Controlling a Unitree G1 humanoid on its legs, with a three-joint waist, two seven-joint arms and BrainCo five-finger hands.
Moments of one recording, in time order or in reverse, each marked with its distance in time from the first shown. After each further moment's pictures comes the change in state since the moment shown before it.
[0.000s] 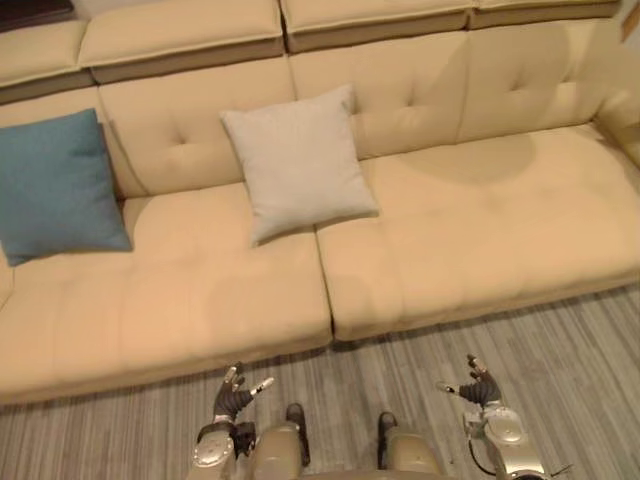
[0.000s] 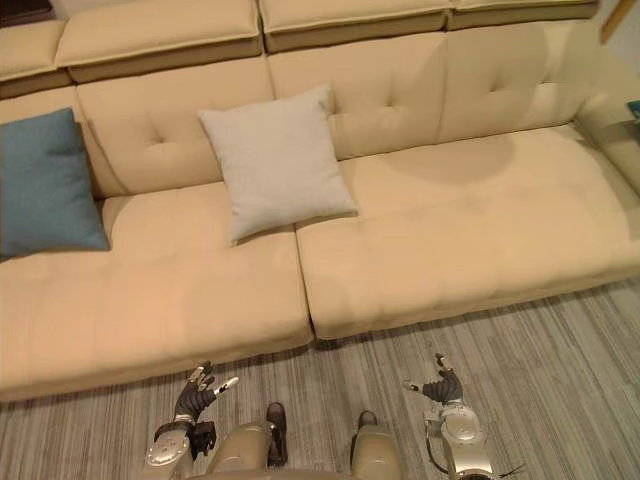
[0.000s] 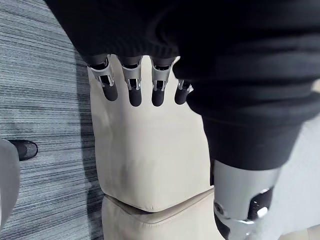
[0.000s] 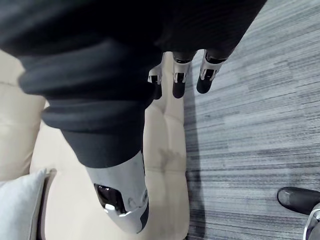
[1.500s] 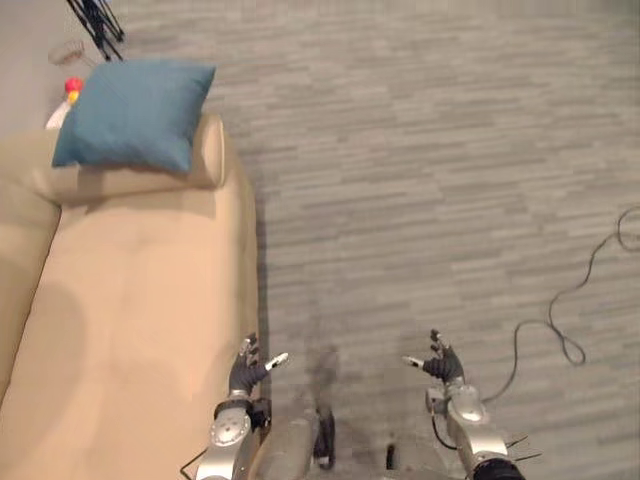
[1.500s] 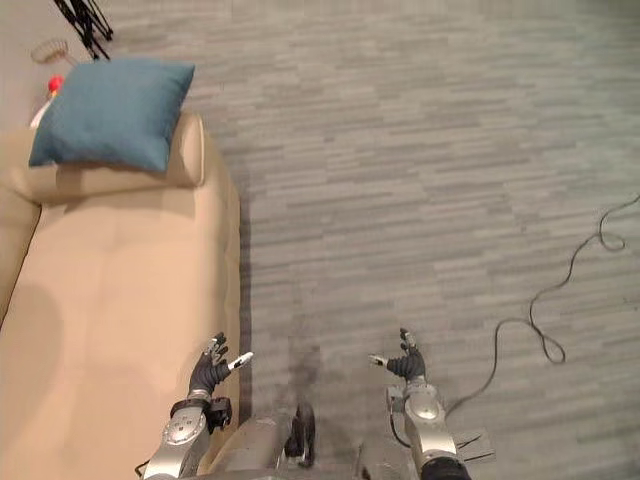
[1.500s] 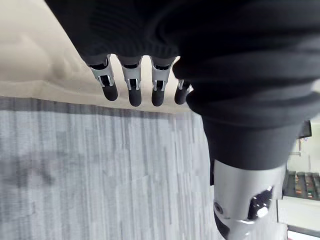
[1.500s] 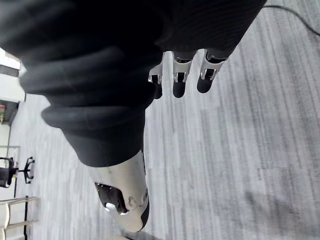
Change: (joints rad) left arm -0.003 -0.030 -0.073 -0.182 0.035 0.040 0.063; right arm -0.023 0.117 0.127 -0.099 0.113 -0.002 -0.043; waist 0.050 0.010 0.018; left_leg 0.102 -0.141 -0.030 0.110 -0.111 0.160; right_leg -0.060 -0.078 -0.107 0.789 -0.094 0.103
